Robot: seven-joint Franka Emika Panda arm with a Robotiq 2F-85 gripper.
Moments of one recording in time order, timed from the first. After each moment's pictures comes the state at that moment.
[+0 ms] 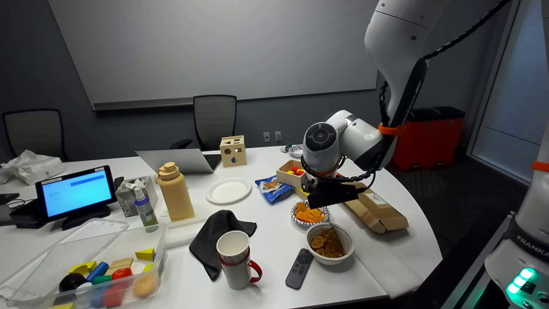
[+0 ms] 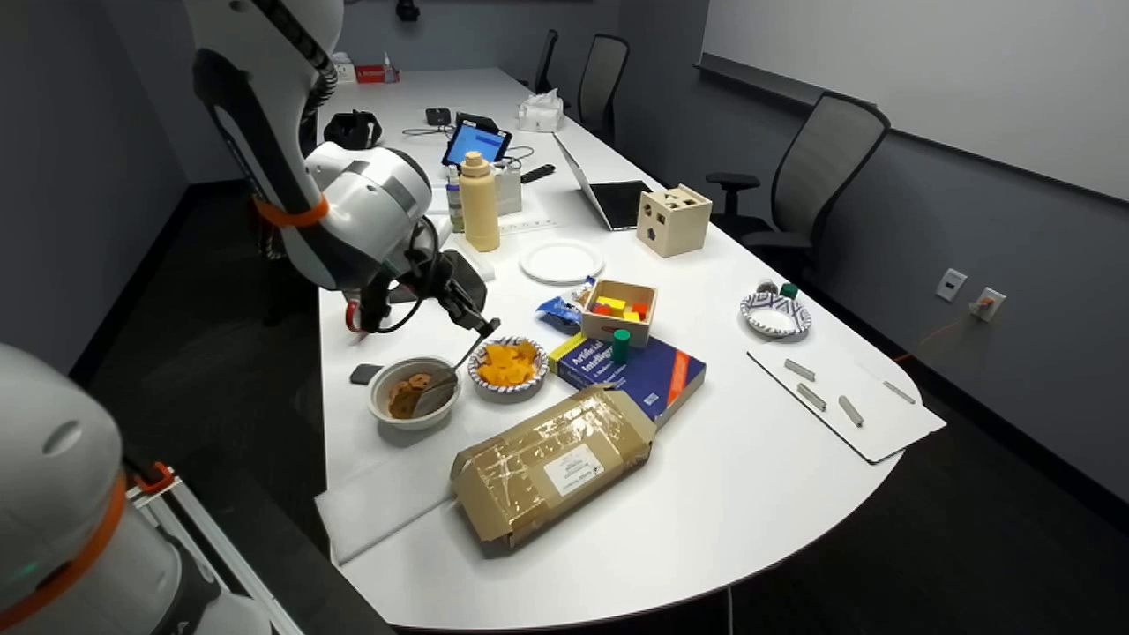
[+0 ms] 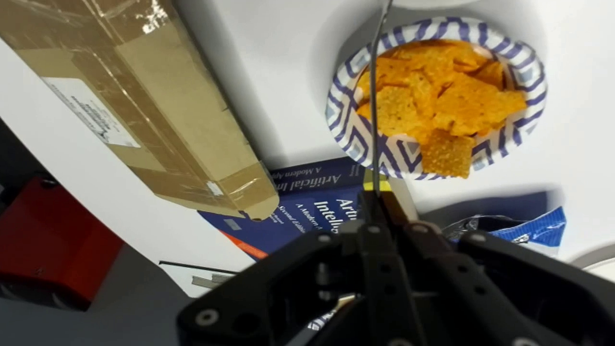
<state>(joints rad) 0.30 0.33 0.07 -2.39 -1.39 2.57 2.13</state>
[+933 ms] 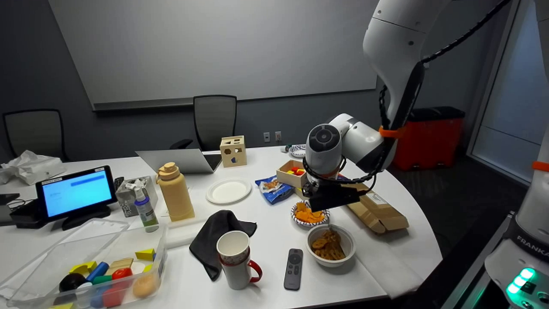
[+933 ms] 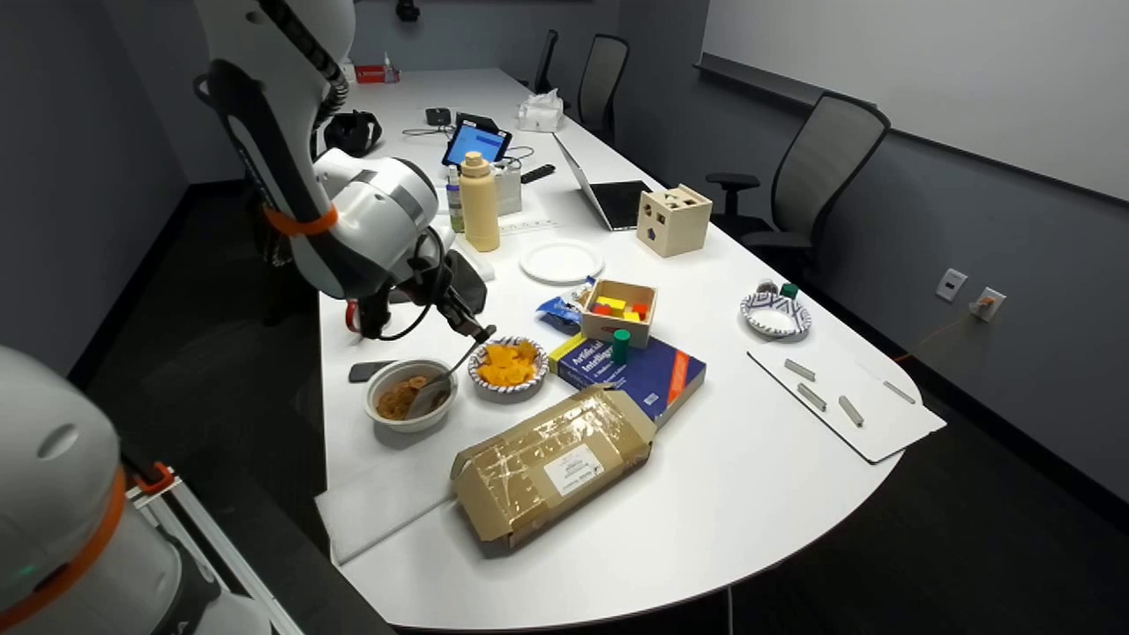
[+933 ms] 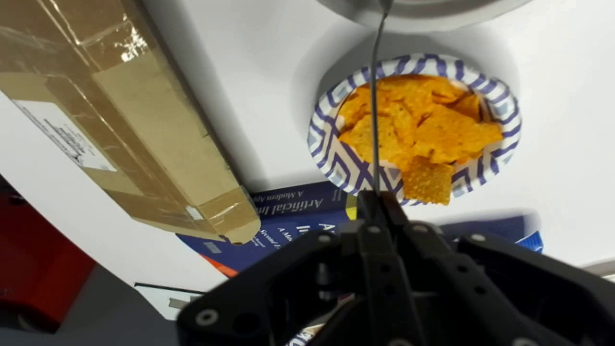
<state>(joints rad) 0.29 0.36 0.06 -2.39 -1.41 2.63 2.12</state>
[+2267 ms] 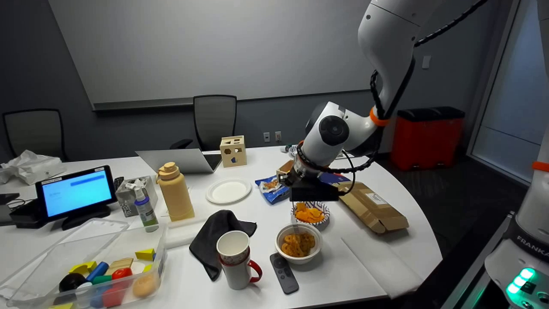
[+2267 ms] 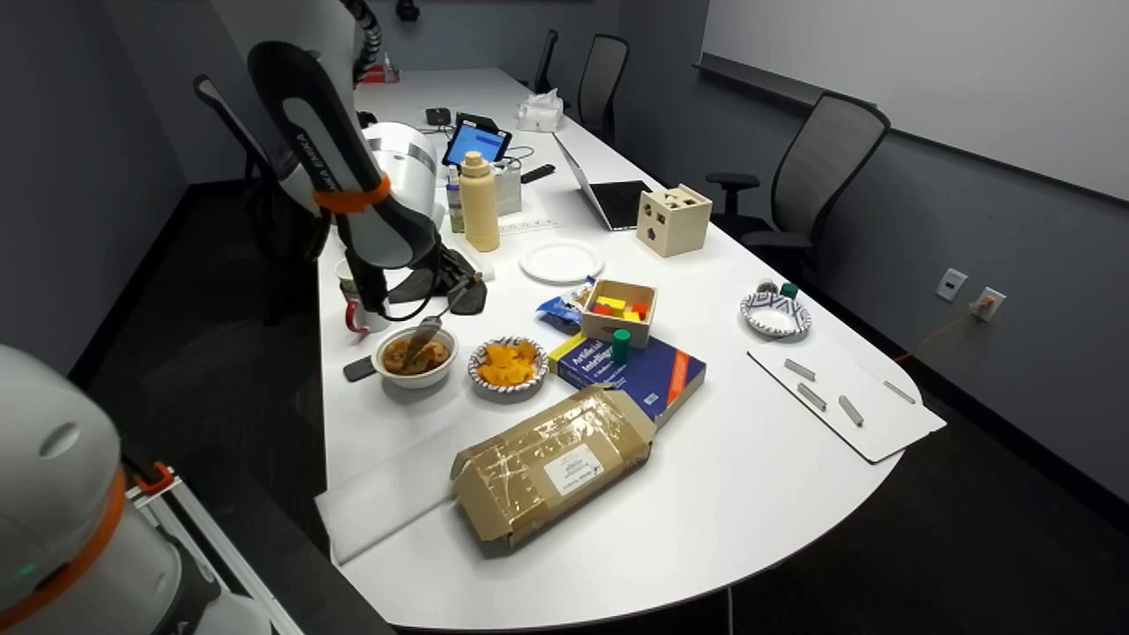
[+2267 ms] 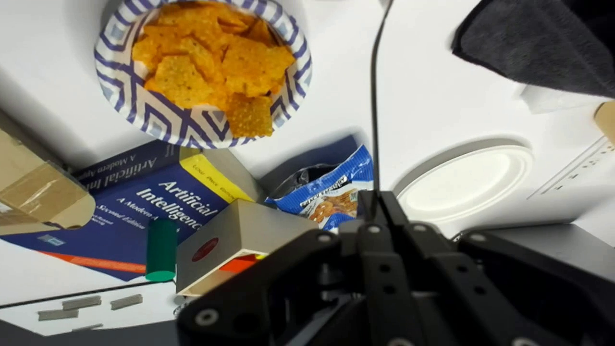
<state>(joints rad) 0.29 0.35 0.09 -2.28 -1.91 2.80 2.65</state>
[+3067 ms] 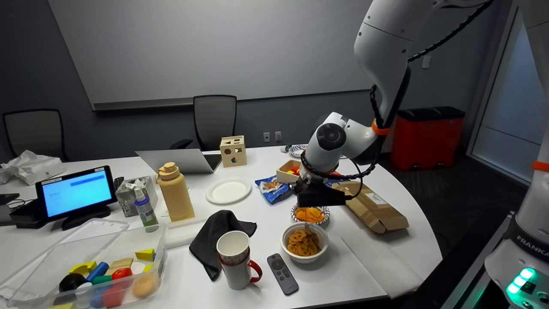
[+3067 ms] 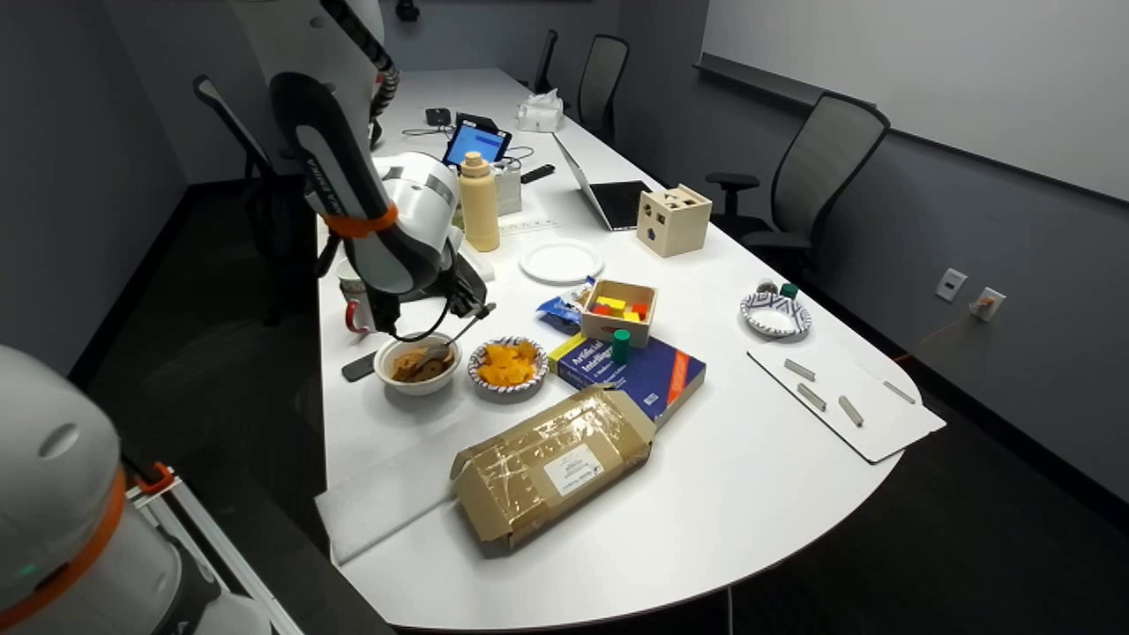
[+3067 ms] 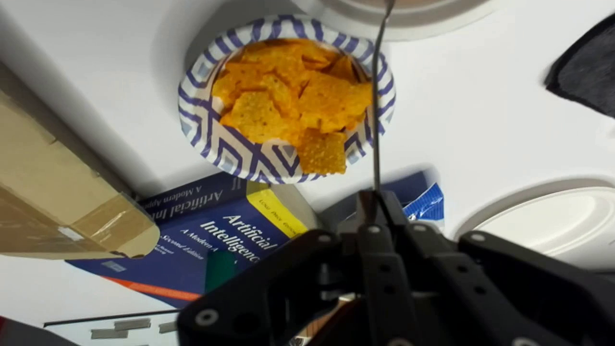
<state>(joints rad) 0.29 0.42 0.03 -2.28 -1.78 2.81 2.52</state>
